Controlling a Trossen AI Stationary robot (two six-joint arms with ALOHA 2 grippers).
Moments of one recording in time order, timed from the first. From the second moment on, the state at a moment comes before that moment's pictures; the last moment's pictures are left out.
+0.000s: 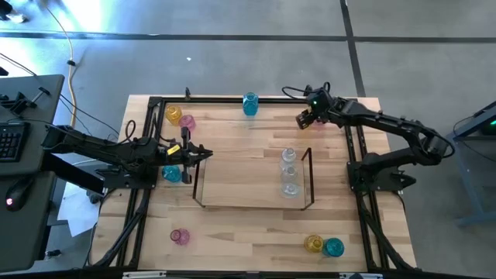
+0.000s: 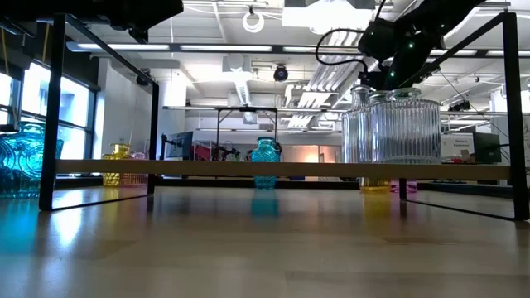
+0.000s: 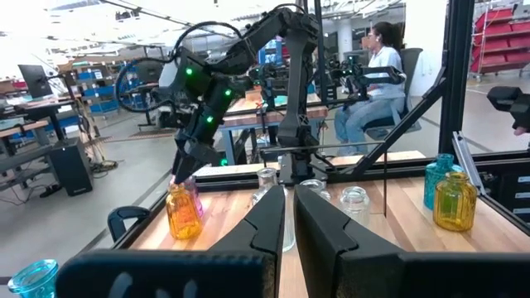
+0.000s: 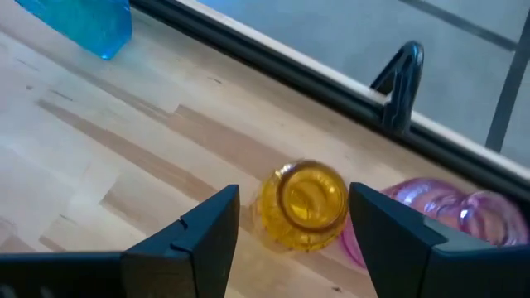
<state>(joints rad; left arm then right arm) -0.14 0.73 0.34 0.46 -0.25 0.15 -0.63 1.26 0.87 -0.52 0.28 0.29</state>
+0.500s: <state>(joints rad) -0.02 0.74 0.56 -0.01 -0.35 0.03 -0.61 1.20 0.98 -0.58 0.25 0.11</state>
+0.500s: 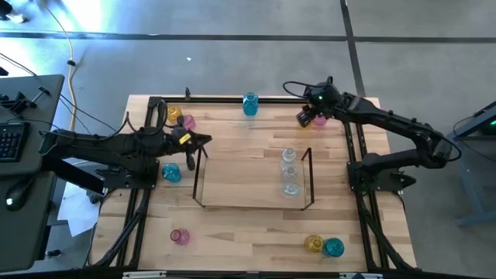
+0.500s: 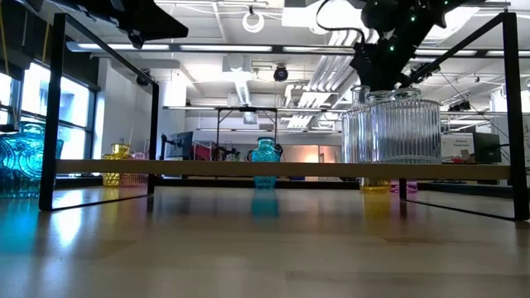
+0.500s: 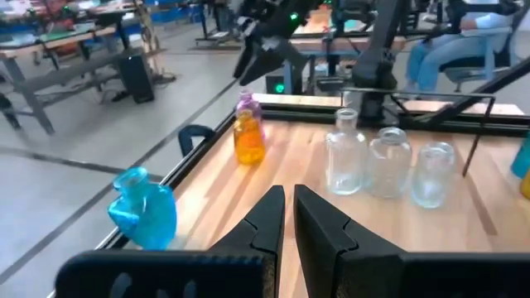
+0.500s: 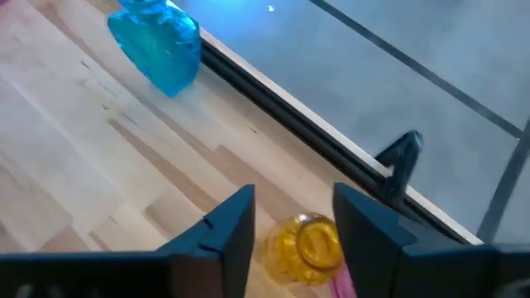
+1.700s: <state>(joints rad) 0.01 0.74 0.46 0.15 -0.32 0.01 -0.63 1.43 0.89 -0.50 0.34 0.22</state>
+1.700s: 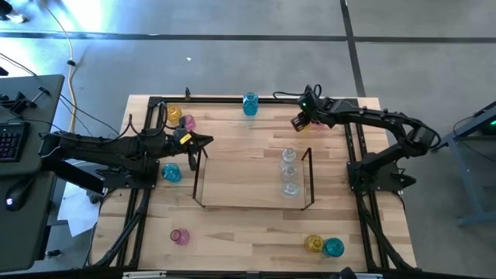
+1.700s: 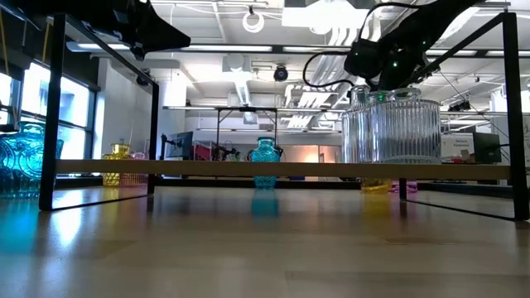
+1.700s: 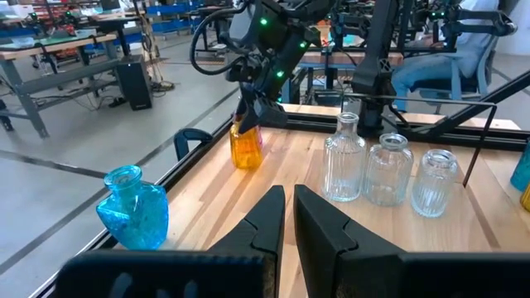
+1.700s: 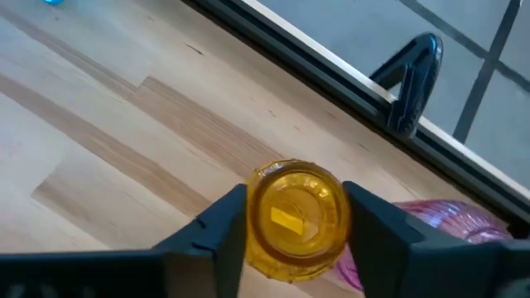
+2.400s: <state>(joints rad) 0.01 0.74 0.46 0.15 -0.32 0.01 -0.58 1.30 1.00 -0.60 0.32 0.17</state>
